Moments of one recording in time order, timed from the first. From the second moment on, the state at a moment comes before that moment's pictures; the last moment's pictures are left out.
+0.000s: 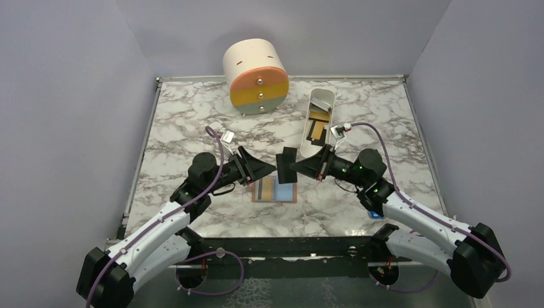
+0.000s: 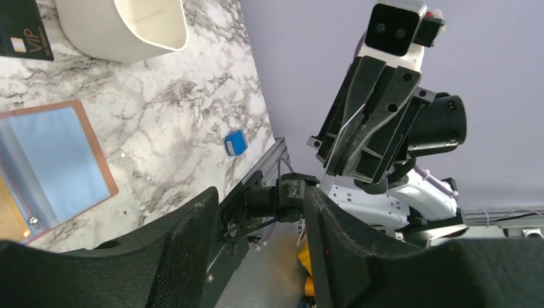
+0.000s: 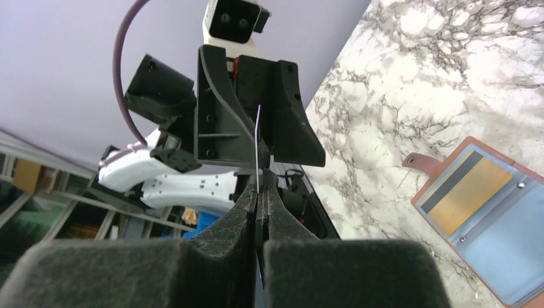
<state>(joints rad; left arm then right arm) -0.59 0.81 0.45 0.23 0.45 -1.15 0.66 0.97 0.48 0.54 -0.51 1.01</state>
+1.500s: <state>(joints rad) -0.58 0.90 0.41 0.44 0.44 -1.33 0.66 1.00 0.45 0.56 -0.39 1.11</state>
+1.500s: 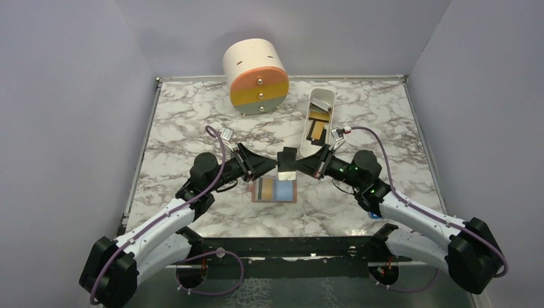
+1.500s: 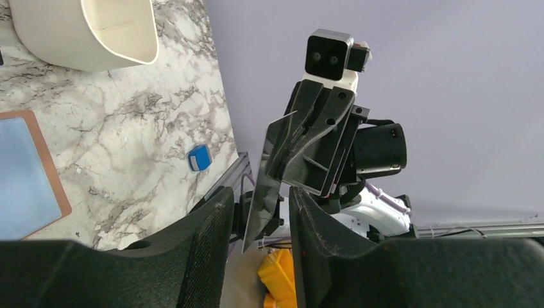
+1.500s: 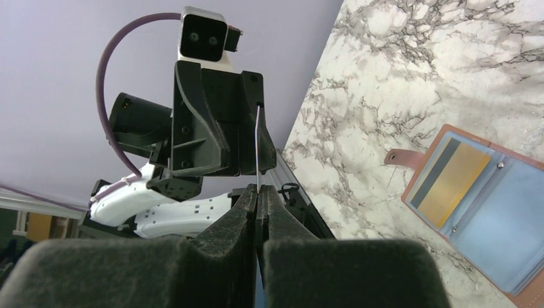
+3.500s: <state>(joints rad) -0.40 1.35 0.39 0.33 0.67 -0.80 0.68 1.27 0.46 0.09 -0.22 0.73</state>
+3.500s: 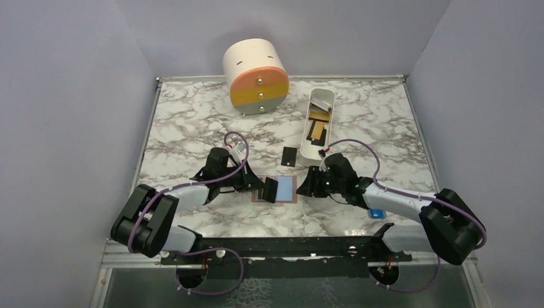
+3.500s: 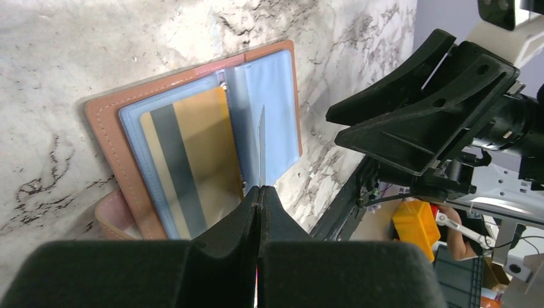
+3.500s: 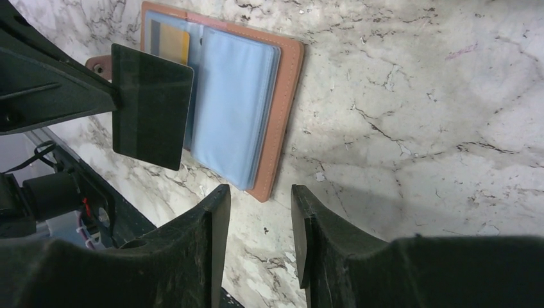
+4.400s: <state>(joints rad) -0.40 1.42 0.40 0.32 0.64 -0.78 0.74 1.39 0.52 0.14 -0.23 0.73</state>
